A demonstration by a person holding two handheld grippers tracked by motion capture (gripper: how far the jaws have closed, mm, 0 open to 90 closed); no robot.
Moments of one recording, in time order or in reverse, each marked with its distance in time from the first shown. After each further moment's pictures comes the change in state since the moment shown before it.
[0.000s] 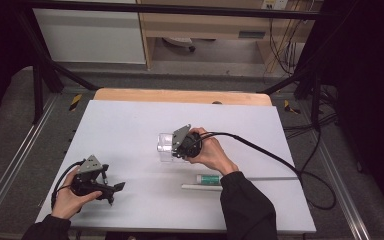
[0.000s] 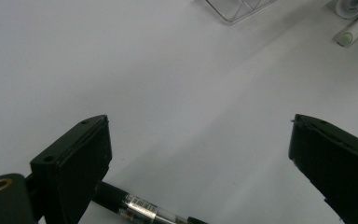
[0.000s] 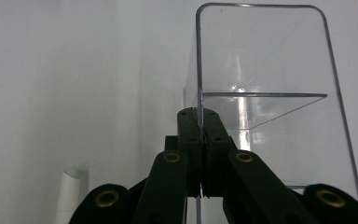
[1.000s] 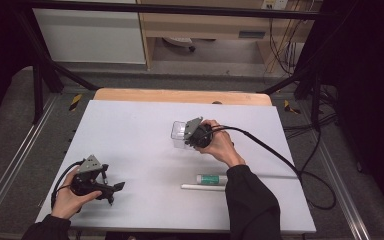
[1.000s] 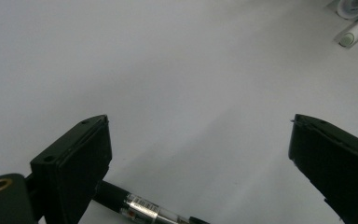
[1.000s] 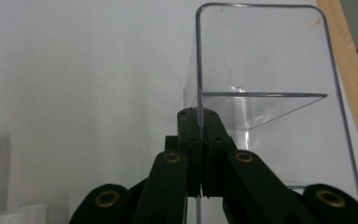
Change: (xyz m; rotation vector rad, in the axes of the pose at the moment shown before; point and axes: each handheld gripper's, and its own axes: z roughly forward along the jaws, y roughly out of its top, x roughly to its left) left arm 0.001 0.000 0.000 0.000 0.001 -0.004; right arm -0.028 -0.030 -0.008 0.044 -0.128 0.053
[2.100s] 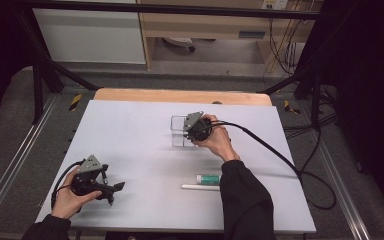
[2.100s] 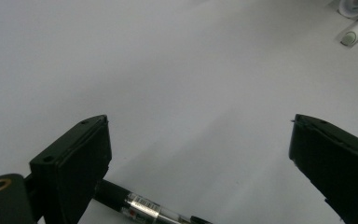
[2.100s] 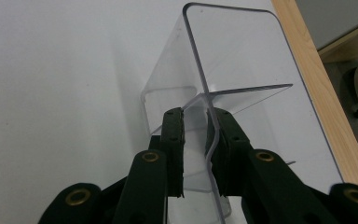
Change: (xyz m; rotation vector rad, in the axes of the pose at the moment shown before) left arm 0.001 -0.001 0.000 0.003 0.000 -0.001; right arm -0.021 -0.004 0.016 -0.033 -0.099 0.060
